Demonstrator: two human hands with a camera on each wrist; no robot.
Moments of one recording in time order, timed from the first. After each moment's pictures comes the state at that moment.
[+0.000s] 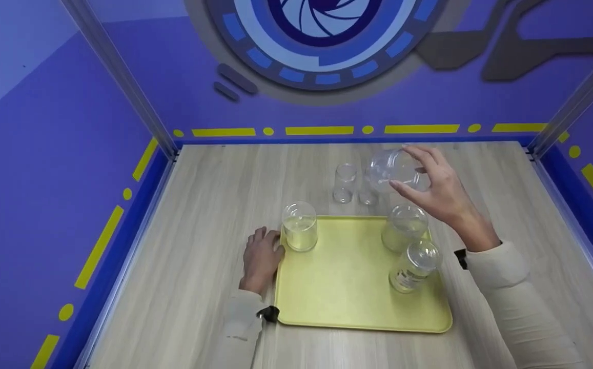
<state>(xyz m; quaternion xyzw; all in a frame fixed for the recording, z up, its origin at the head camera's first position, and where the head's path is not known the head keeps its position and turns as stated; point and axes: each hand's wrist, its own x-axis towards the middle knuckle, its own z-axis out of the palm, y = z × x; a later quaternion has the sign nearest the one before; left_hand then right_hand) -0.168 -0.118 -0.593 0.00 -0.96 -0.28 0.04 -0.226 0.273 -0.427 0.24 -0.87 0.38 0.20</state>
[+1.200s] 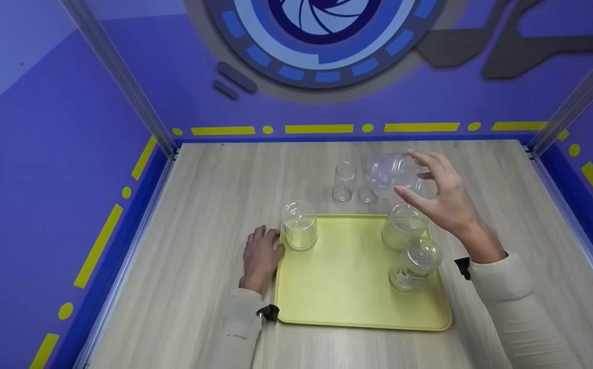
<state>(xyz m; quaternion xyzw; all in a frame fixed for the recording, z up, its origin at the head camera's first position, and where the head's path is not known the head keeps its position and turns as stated) -0.168 -0.119 -0.594 0.00 -0.96 -0.29 0.04 -0.203 0.272 -0.425 0.26 -0.84 0.41 0.24</state>
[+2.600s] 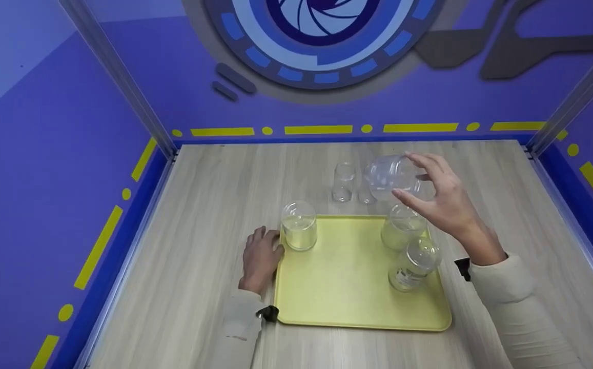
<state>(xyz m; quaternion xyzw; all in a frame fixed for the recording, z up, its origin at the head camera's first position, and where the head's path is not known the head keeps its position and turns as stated) -0.168 -0.118 -0.592 0.00 -0.96 -0.28 0.03 -0.198 0.272 -0.424 0.25 -0.85 0.41 0.22</state>
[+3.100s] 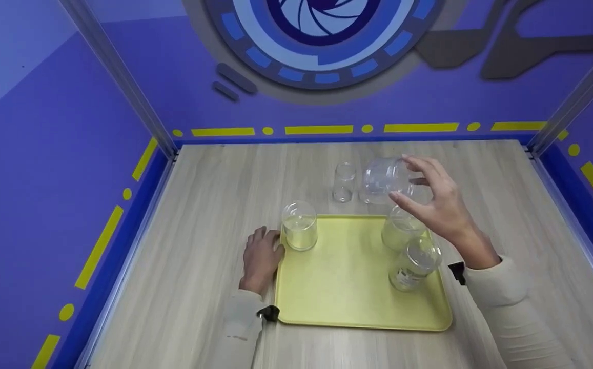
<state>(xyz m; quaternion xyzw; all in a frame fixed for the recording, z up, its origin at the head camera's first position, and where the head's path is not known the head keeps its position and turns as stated) -0.167 -0.119 -0.593 0.00 -0.96 -0.28 0.04 -0.194 0.261 -0.428 0.27 -0.82 0.45 0.23</state>
